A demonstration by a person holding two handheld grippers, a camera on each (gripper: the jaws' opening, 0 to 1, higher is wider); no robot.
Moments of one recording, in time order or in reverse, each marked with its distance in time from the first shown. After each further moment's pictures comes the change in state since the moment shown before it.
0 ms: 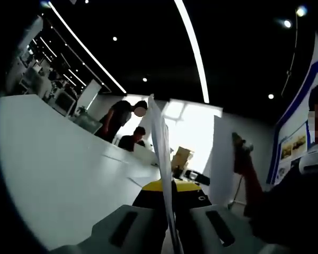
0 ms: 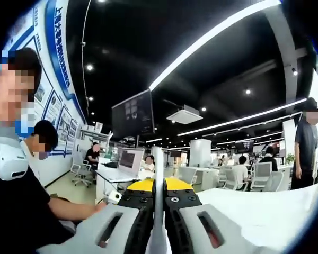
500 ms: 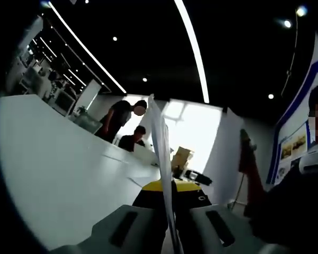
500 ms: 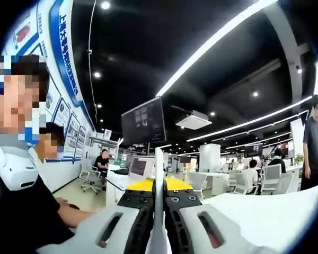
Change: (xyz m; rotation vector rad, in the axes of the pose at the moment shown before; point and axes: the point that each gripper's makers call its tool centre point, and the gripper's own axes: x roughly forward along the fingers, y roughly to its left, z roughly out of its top) left arm 0.001 -0.003 -0.001 0.002 0.000 -0.001; right arm 0.005 0.028 0.014 0.031 -0.058 0.081
